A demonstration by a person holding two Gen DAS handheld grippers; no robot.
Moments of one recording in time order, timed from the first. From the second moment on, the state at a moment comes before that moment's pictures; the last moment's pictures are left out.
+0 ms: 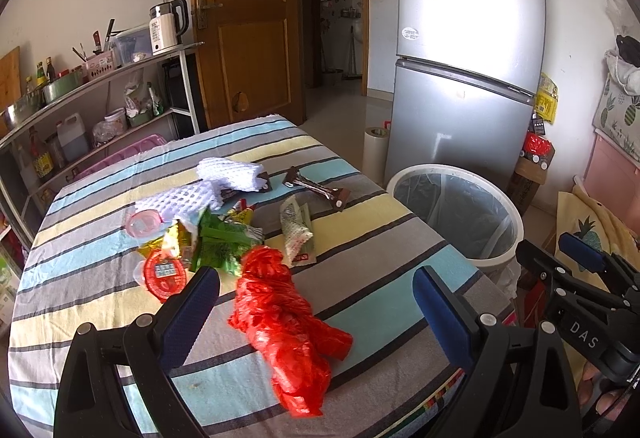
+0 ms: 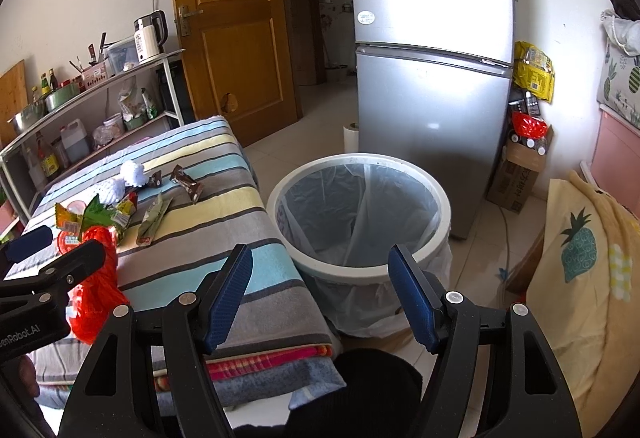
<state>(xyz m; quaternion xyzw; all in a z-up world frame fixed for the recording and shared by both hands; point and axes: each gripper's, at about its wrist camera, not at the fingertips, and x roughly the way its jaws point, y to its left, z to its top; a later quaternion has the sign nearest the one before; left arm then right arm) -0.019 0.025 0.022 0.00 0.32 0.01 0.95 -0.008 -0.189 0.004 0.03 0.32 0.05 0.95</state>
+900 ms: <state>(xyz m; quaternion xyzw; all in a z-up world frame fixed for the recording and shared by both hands) -0.048 0.200 -0.010 -0.12 0.37 0.11 0.91 0.022 -0.021 -0.023 0.01 0.38 0.34 0.86</state>
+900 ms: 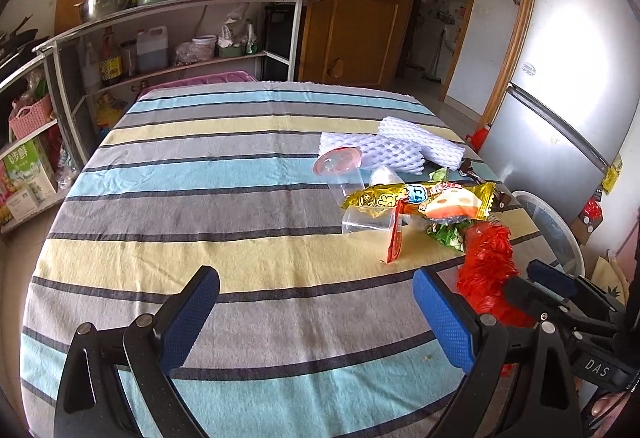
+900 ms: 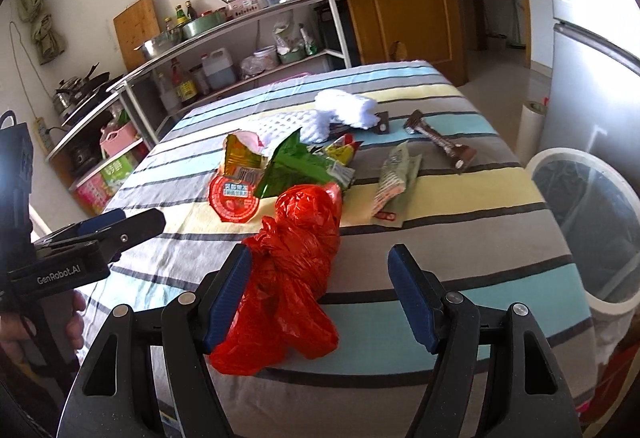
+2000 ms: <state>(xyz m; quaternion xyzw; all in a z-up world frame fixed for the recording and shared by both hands) 0.039 0.194 -0.035 -0.11 0.43 0.06 0.90 0.037 -0.054 -0.011 0.04 0.39 0.33 0.86</state>
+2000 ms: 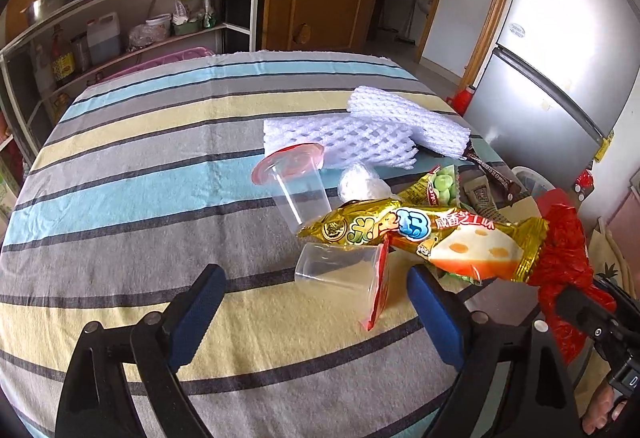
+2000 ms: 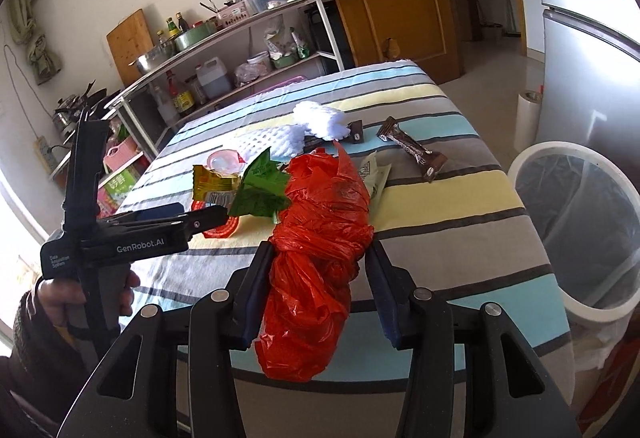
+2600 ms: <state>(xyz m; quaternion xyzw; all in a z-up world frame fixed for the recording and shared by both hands) 0.041 0.187 -0.036 -0.10 0.43 0.05 0.89 0.043 -0.064 -0.017 0.05 0.39 0.31 0.86</state>
